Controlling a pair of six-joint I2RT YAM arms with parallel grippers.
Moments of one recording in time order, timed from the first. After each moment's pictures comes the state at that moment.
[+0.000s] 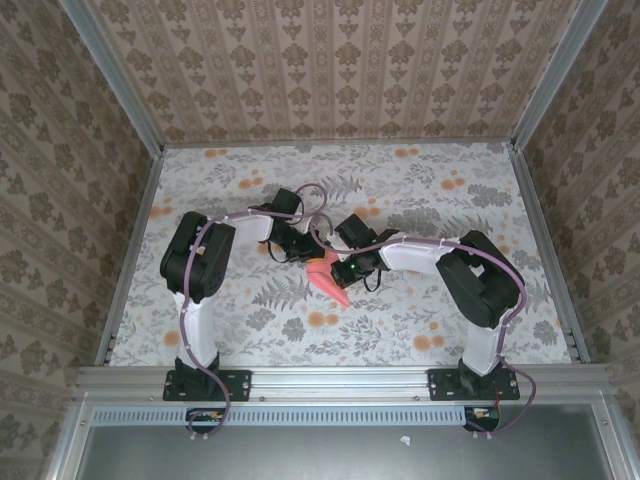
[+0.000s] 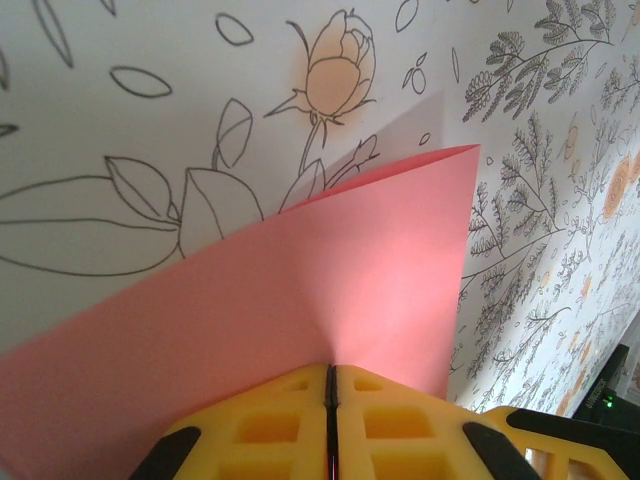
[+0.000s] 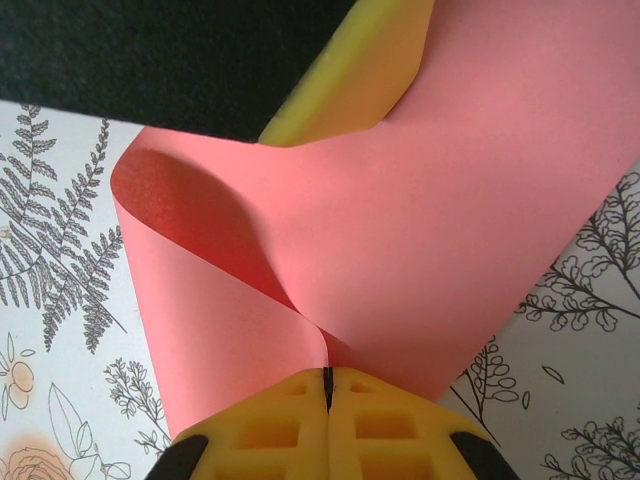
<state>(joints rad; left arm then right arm) -0.50 2.02 1.21 -0.41 0.68 -0.42 0.67 1.85 1.07 -0.36 -0.24 0.19</state>
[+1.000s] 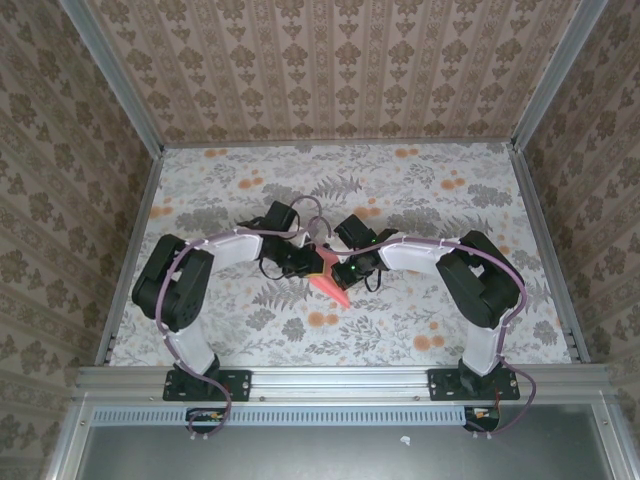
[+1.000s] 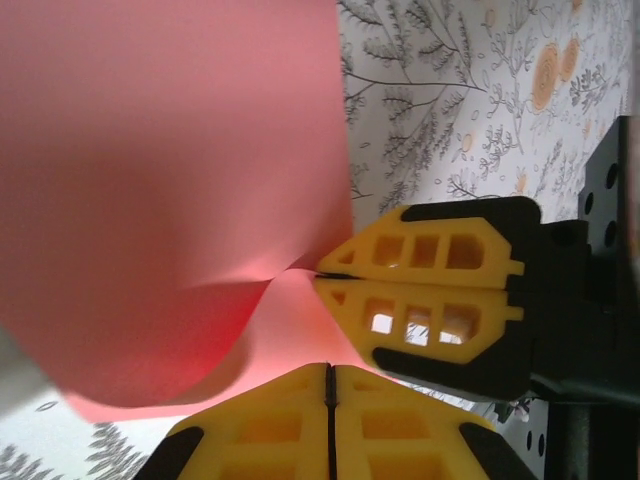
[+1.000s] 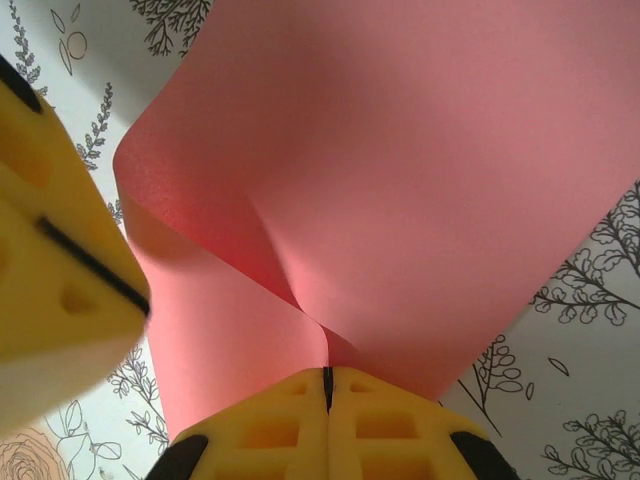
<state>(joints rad) -0.56 1.75 0.98 -0.37 0.71 -0.52 0.68 1.85 1.08 -0.39 -0.24 0.13</state>
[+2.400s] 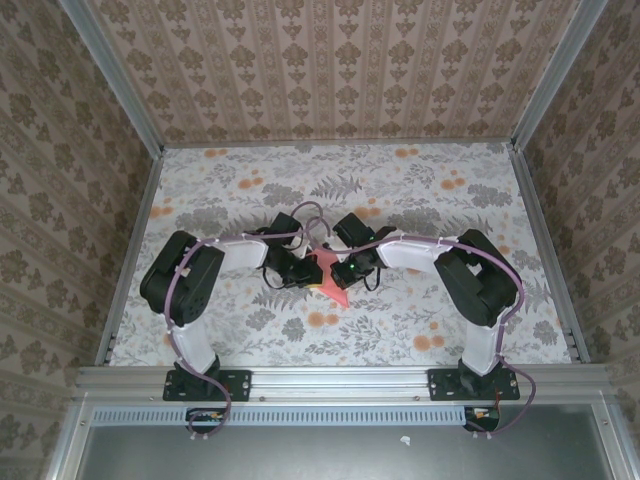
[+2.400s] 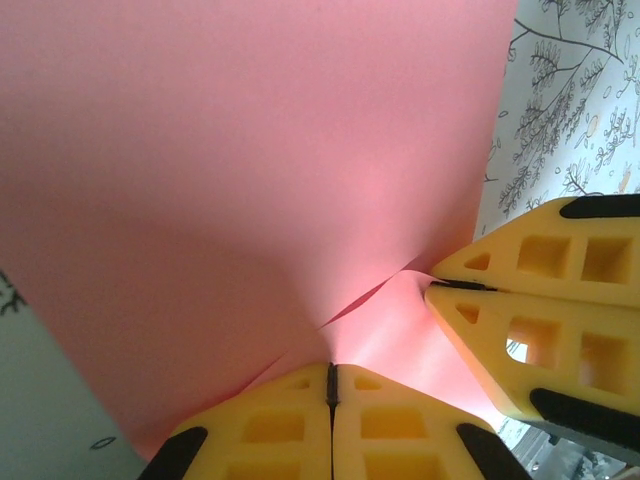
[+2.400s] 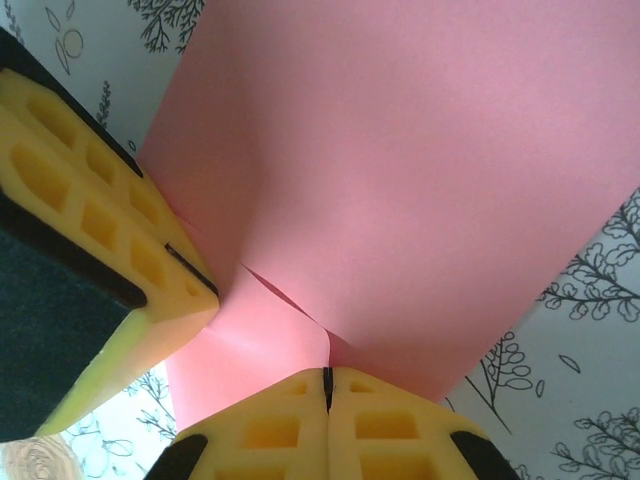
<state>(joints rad) -0.59 1.81 0.91 -0.31 0.64 -0.54 0.67 1.87 1.11 -0.43 -0.26 0.17</state>
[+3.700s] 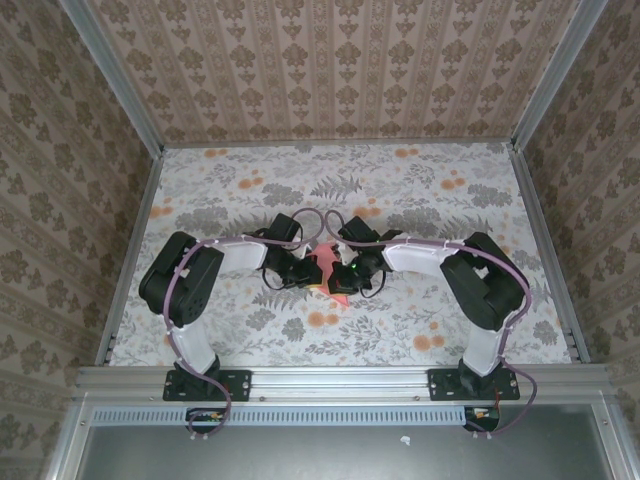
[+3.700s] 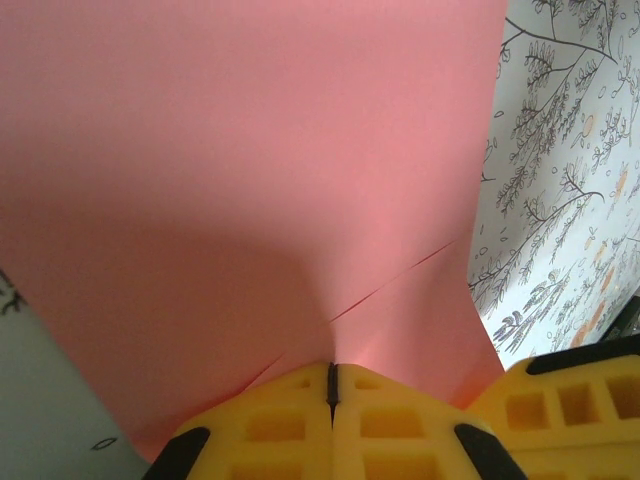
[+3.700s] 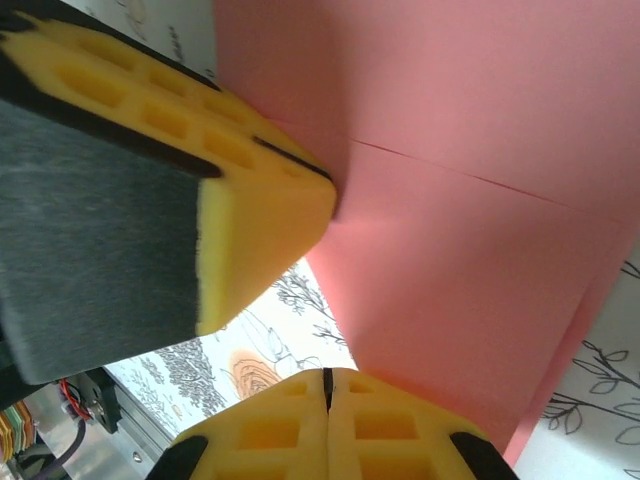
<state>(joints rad) -0.59 1.80 0.90 -0.29 0.64 -0.54 0.67 1.83 1.05 -0.43 -0.53 0.63</state>
